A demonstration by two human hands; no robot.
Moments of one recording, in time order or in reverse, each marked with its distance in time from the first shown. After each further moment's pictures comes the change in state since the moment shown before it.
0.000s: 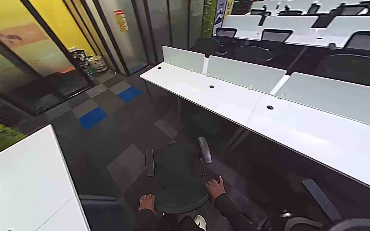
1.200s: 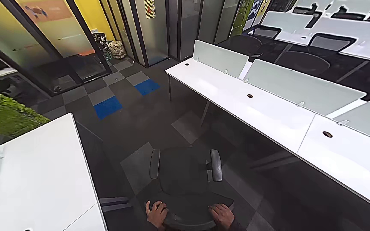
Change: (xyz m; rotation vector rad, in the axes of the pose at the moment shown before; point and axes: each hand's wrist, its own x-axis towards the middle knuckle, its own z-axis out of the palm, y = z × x) left_hand 0.063 -0.196 -0.027 -0.264 0.613 0.391; right_hand 0.122 -0.171 -0.035 -0.001 0.785 -0.596
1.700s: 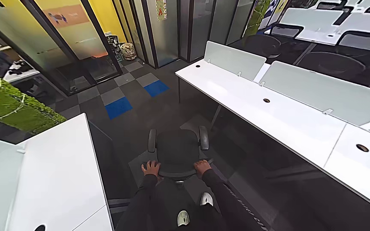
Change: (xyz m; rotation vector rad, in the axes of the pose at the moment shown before) left_hand 0.204 -0.127 -0.080 0.148 -0.365 -0.553; right_hand 0.293 0.067 0.023 0.045 -0.729 0.252
